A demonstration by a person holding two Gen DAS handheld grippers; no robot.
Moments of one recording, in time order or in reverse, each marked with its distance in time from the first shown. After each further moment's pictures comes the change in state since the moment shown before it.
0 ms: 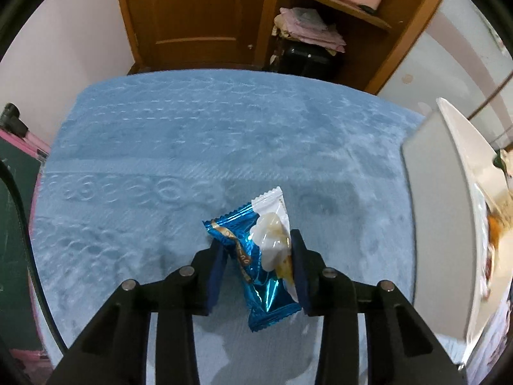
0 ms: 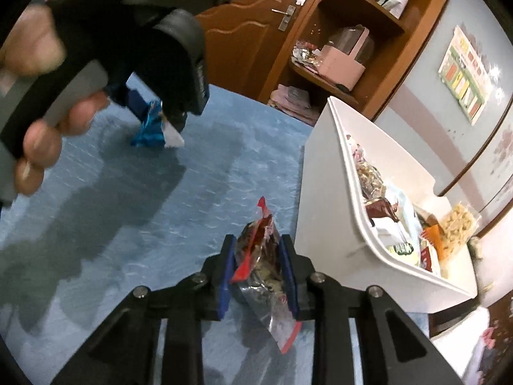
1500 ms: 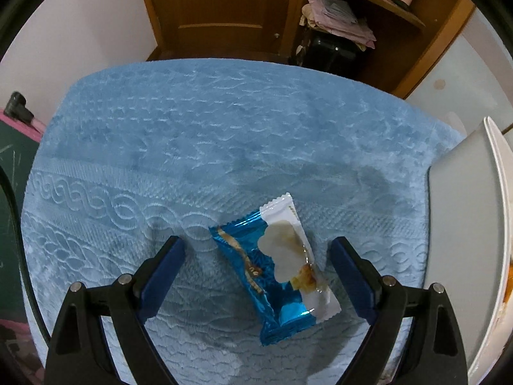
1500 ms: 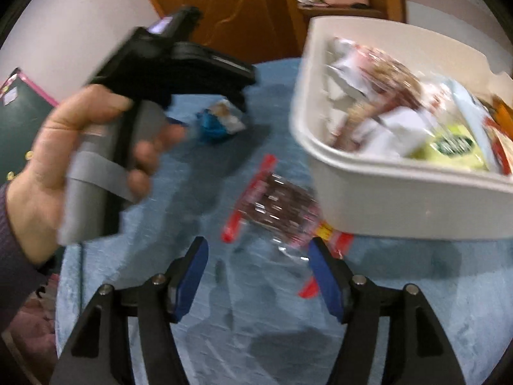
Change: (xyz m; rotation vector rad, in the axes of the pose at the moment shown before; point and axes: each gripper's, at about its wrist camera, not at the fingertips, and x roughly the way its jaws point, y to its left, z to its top) left arm 0.066 -0.045 0.037 -0.103 0.057 0.123; right arm 0.018 -0.053 -0.025 0.349 0.139 0.508
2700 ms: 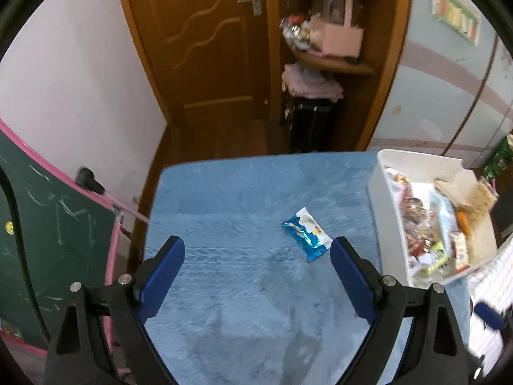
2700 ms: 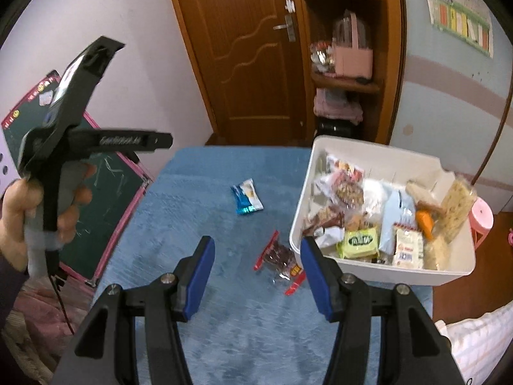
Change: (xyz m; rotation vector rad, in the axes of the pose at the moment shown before) left arm -0.240 0.062 -0.044 0.178 -0.267 0.033; right arm -0.158 0.016 0.043 -0.103 -0.098 -0.060
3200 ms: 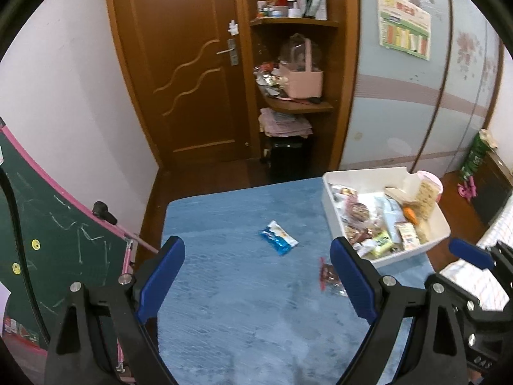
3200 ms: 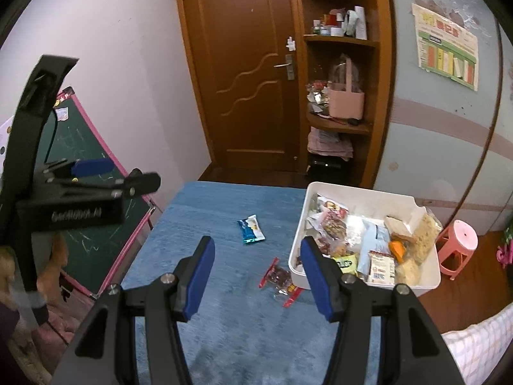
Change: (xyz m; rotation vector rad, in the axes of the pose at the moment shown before) left arm -0.169 -0.010 -0.047 0.088 -0.206 -0.050; right arm -0.095 0.038 0.023 -0.042 -0.162 -0.041
